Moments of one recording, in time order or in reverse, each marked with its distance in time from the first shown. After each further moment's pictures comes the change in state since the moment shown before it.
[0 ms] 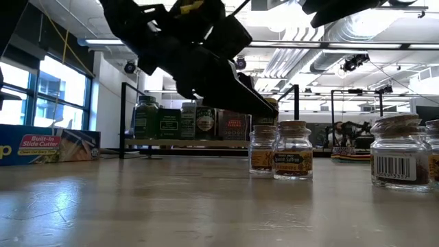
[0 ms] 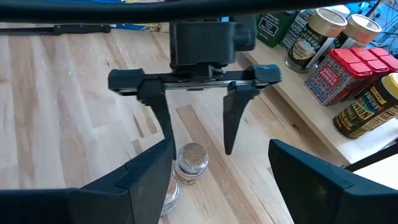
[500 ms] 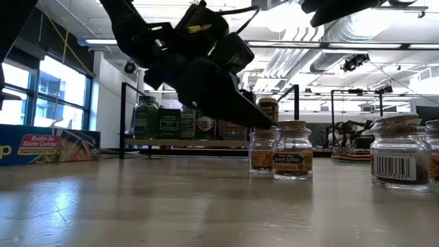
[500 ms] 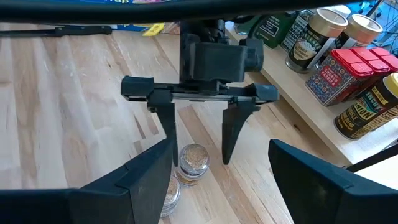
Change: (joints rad) left arm 0.042 0.061 -0.001 0.055 0.124 -0.069; right arm 0.000 0.000 0.000 0.007 0.000 0.000
